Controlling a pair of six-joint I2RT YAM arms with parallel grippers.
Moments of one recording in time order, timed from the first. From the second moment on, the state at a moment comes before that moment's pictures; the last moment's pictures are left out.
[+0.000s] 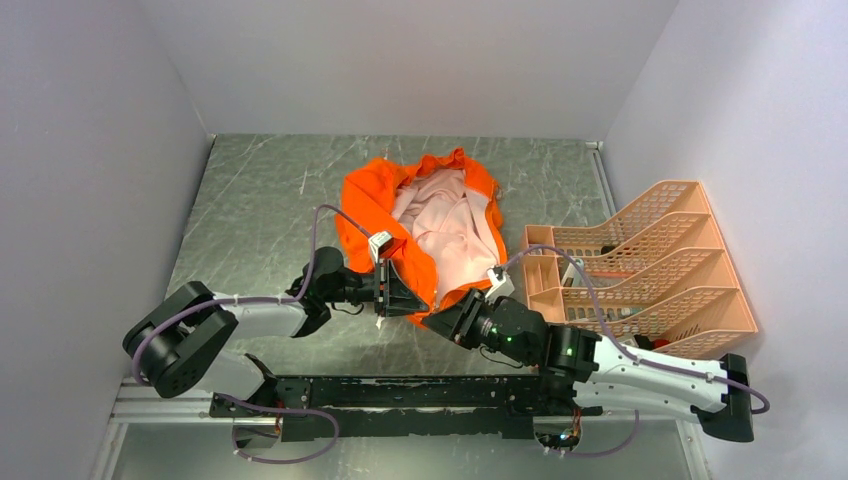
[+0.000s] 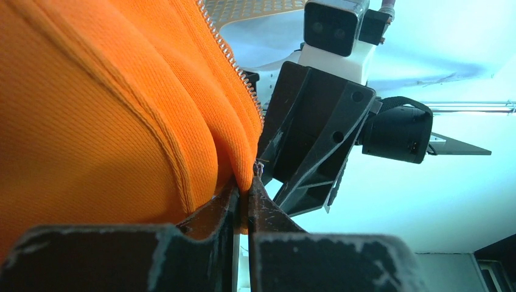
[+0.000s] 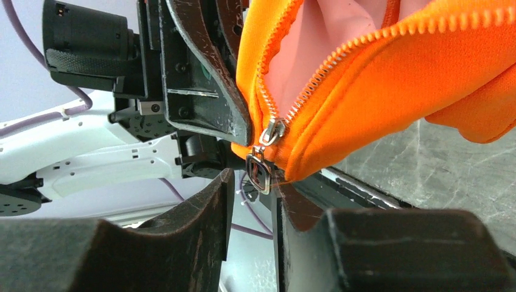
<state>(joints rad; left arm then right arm) -0.76 1.40 0.40 0.94 0.80 -1.46 1.26 0.63 0.45 -0.19 0.32 1.31</state>
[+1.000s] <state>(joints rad) -0.77 1.38 0.42 0.84 0.80 -1.36 1.26 0.57 0.43 -0.19 0.39 1.26</state>
